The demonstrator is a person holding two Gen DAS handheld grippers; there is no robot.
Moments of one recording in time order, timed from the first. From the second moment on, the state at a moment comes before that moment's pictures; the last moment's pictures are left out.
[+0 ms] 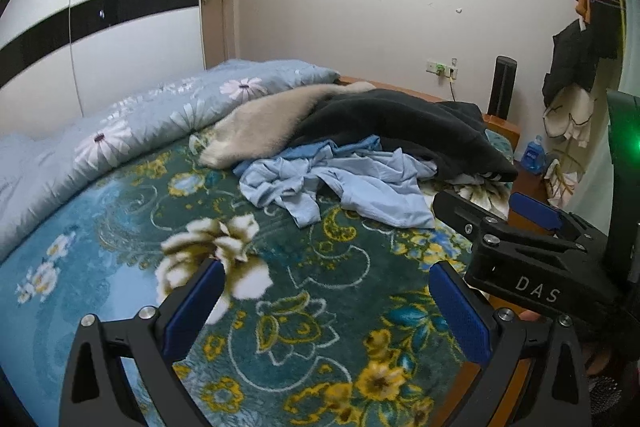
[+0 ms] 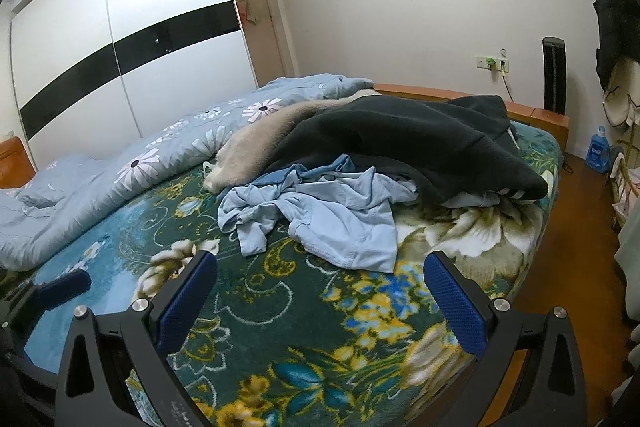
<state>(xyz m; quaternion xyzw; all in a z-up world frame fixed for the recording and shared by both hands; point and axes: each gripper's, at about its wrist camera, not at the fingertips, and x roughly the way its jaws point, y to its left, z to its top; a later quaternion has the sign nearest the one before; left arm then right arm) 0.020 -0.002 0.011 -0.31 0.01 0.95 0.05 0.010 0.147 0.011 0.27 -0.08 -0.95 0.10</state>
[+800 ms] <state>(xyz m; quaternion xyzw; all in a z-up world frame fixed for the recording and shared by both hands) 0.016 -0.019 0.006 -0.32 -0.01 0.94 0.07 0.001 0.134 0.005 0.26 -0.09 -0.95 0.15</state>
